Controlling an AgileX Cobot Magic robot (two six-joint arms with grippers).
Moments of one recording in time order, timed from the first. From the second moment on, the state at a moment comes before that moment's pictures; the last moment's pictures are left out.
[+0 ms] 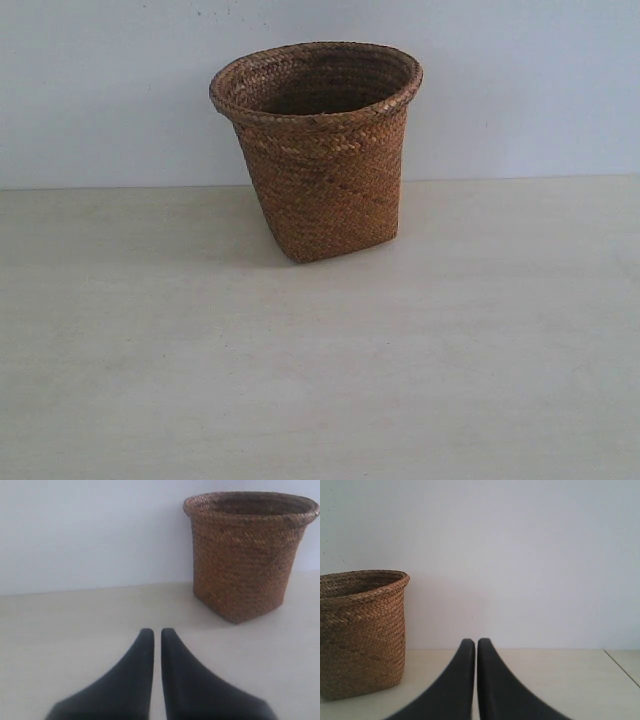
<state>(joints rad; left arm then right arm) -0.19 0.31 -0.15 -0.01 0.07 -0.01 0.03 0.10 -0.20 0.15 0.09 -0.13</state>
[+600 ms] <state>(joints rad) -0.10 0.05 -0.04 0.01 0.12 0.00 0.03 0.10 -0.20 0.15 0.09 -0.13</state>
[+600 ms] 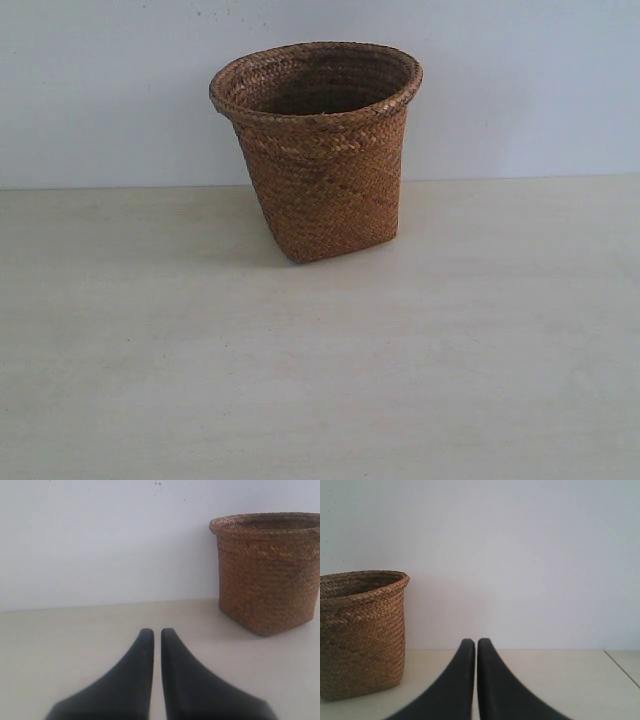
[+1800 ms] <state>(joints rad) -0.08 0.00 0.00 0.00 0.29 0.00 0.03 0.10 -0.20 0.15 0.08 -0.13</state>
